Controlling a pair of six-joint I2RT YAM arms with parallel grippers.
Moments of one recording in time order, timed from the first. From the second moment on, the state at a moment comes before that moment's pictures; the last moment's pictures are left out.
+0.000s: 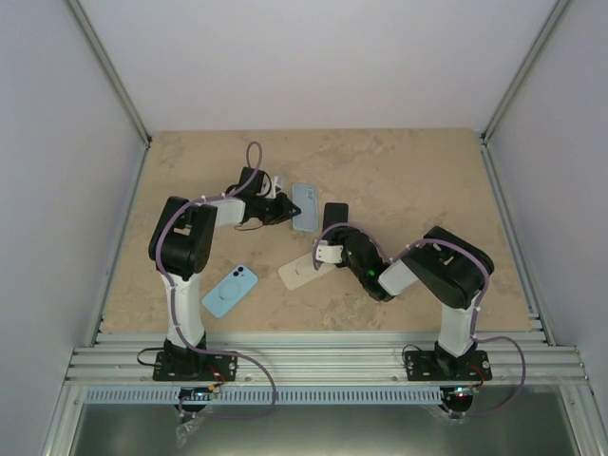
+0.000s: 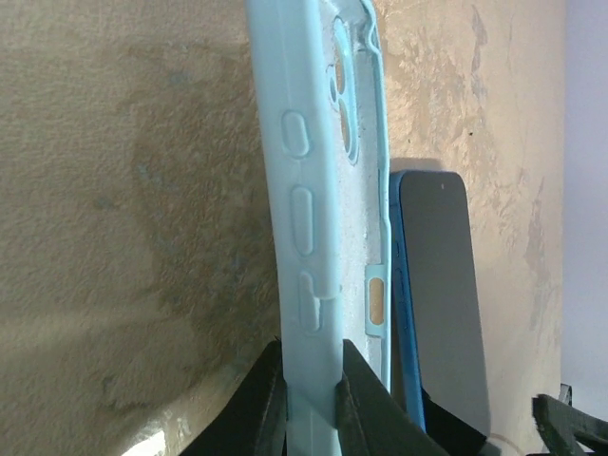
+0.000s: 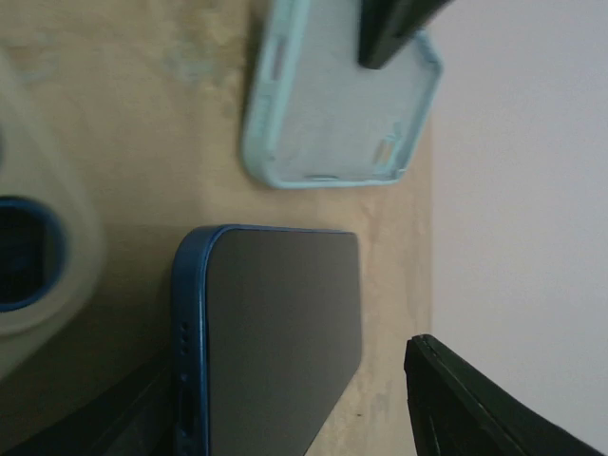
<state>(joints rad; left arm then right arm) -0.30 2.06 1.18 0.02 0.67 -0.58 0.77 1.91 0.55 0.98 0.33 -1.23</state>
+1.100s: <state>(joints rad) -0.26 2.08 1.22 -0.08 0.71 -0.48 0.59 1.85 0.85 0.37 -0.07 -1.12</state>
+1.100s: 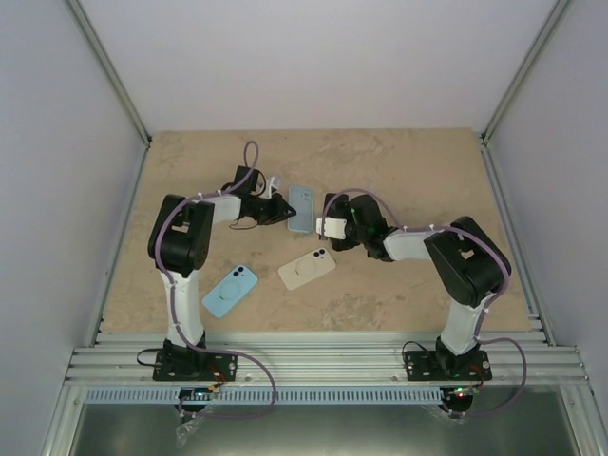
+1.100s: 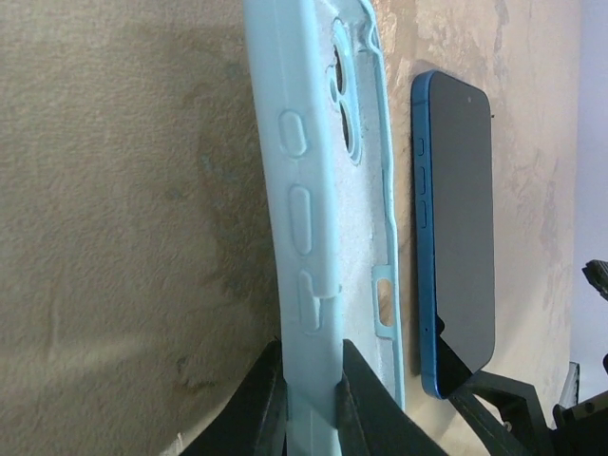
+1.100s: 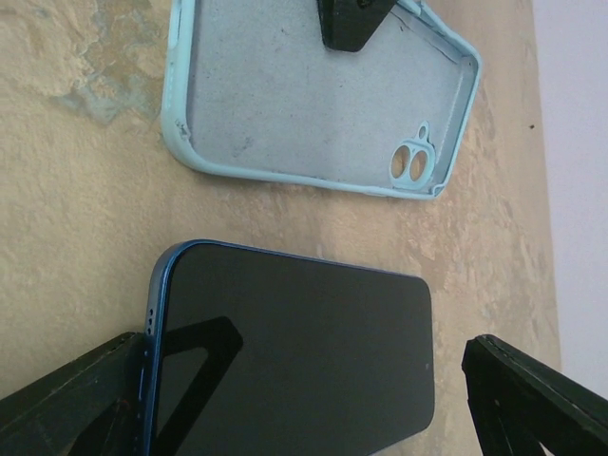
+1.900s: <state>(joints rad) -0.28 2.15 1.28 -0.08 0.77 -0.49 0.53 1.78 0.84 0.23 -0.14 -1.11</state>
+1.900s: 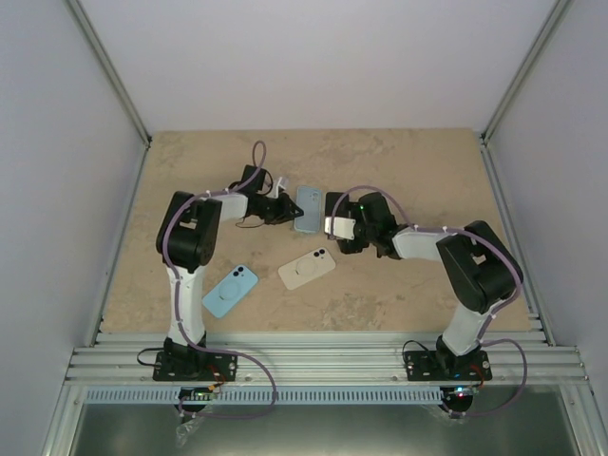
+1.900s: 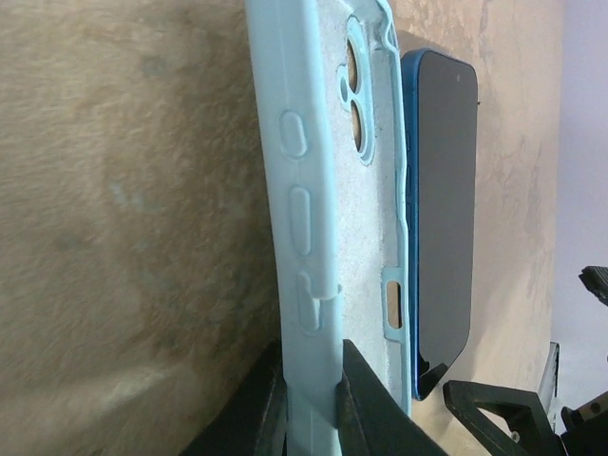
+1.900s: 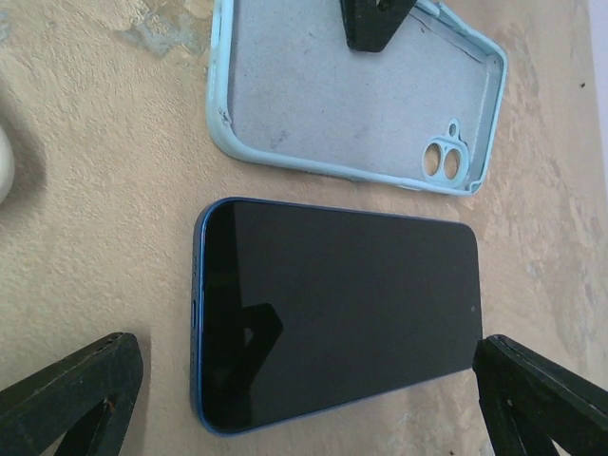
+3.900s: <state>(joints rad) -0.39 1.33 1.19 -0.46 0.22 -0.01 0.36 1.24 1.10 -0.15 -0.28 -0.49</state>
